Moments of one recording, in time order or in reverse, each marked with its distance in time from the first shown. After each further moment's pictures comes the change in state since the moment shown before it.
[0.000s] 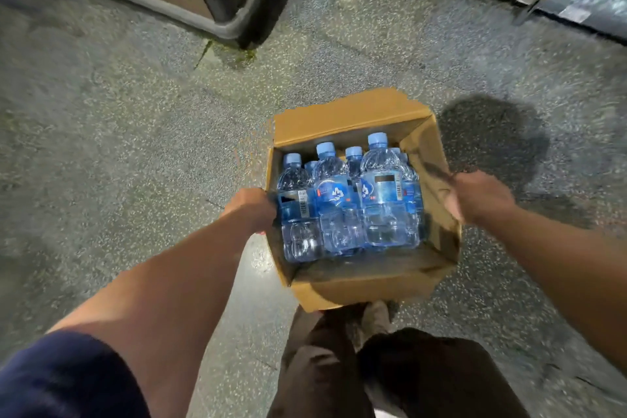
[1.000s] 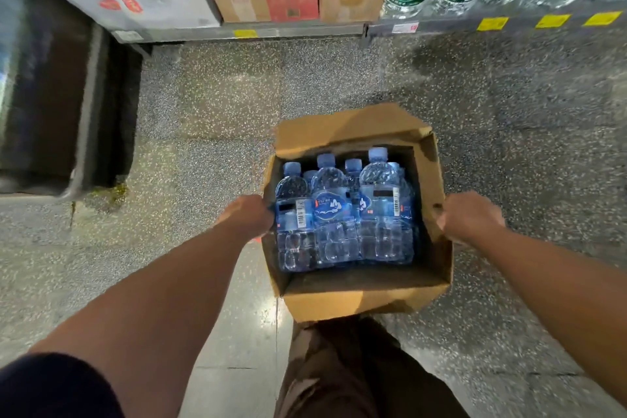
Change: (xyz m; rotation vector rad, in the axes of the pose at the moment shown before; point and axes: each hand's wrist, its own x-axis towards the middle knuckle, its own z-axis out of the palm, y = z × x) left_hand 0.087 0.452 0.006 0.516 -0.029 0.325; right_hand 0.210 0.274 -0.078 0.292 -0.160 0.337
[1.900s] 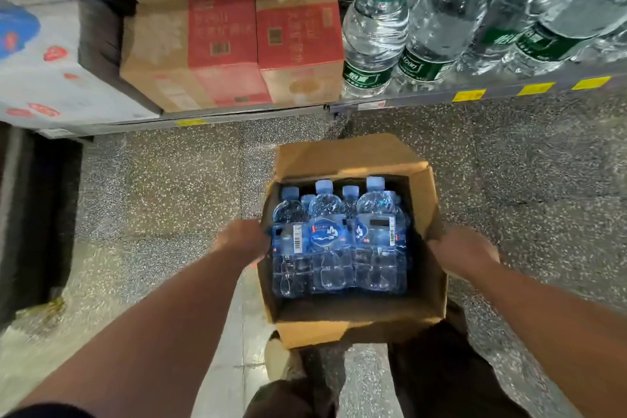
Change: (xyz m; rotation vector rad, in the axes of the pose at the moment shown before) left_hand 0.217 0.197 -0.092 0.270 0.022 0.112; right_hand 0.253 0.026 -0.103 0.186 -0.040 0.082
